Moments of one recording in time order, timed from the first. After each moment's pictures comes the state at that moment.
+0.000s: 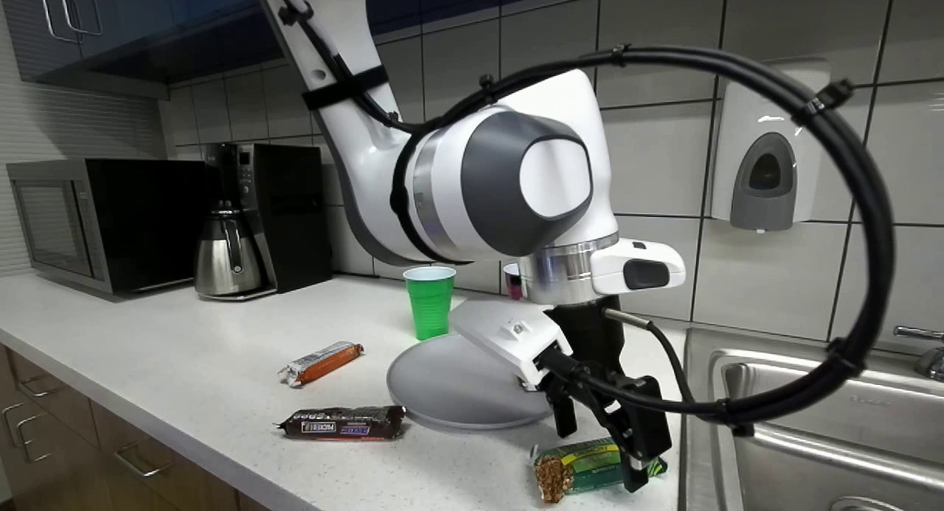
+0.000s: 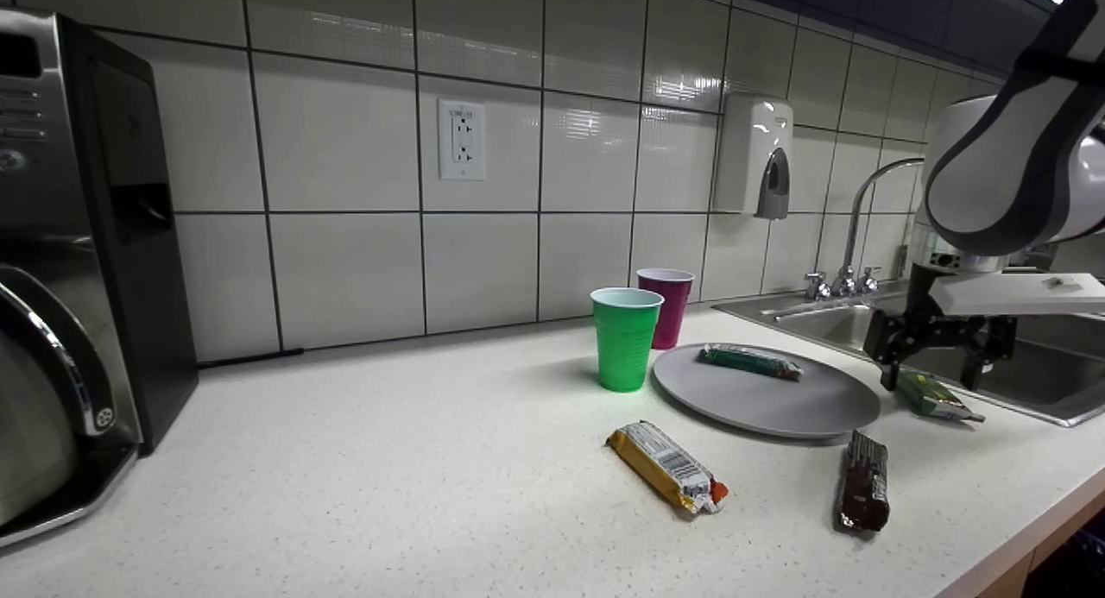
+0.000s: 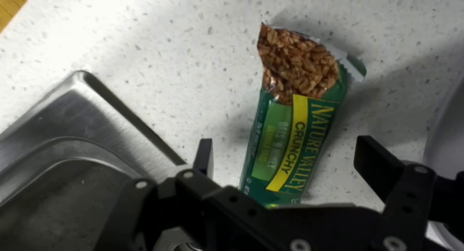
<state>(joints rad) -0.16 0.23 -0.30 -2.48 -0.21 2.83 0.28</state>
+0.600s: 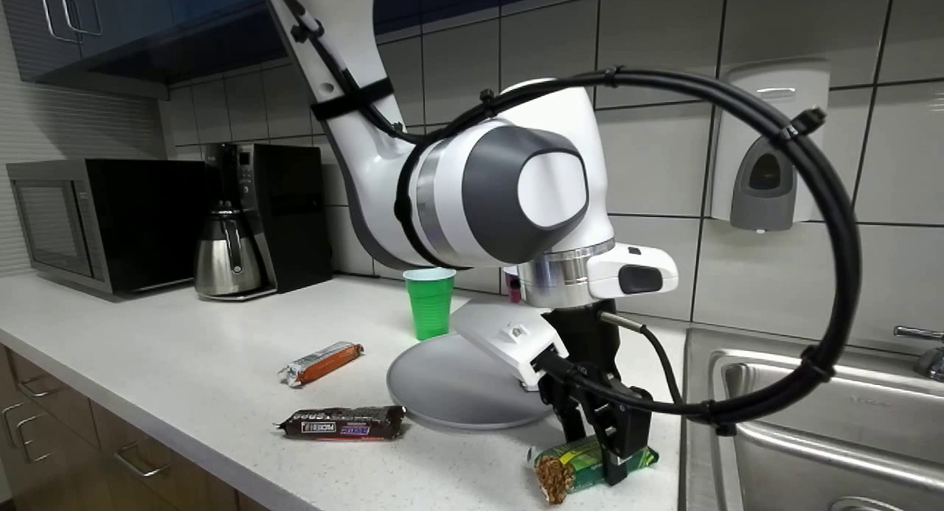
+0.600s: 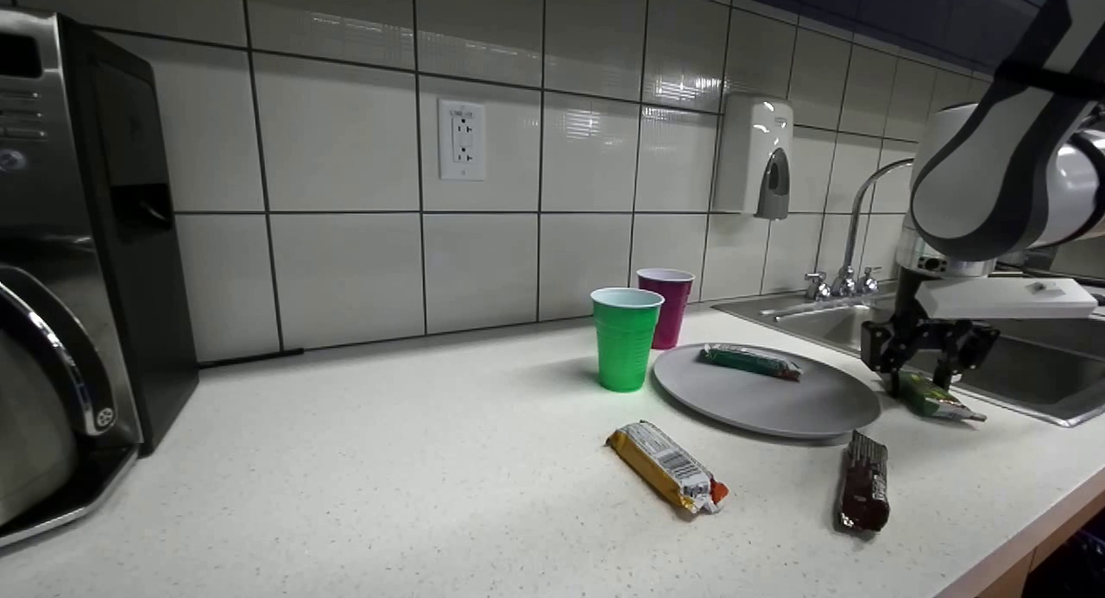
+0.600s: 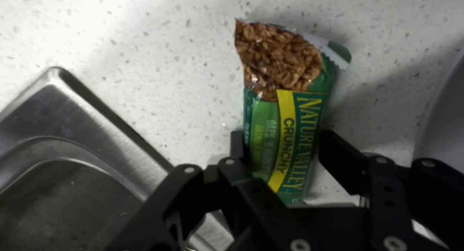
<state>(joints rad) -0.14 0.26 -0.30 -2.46 -0.18 2.84 0.28</state>
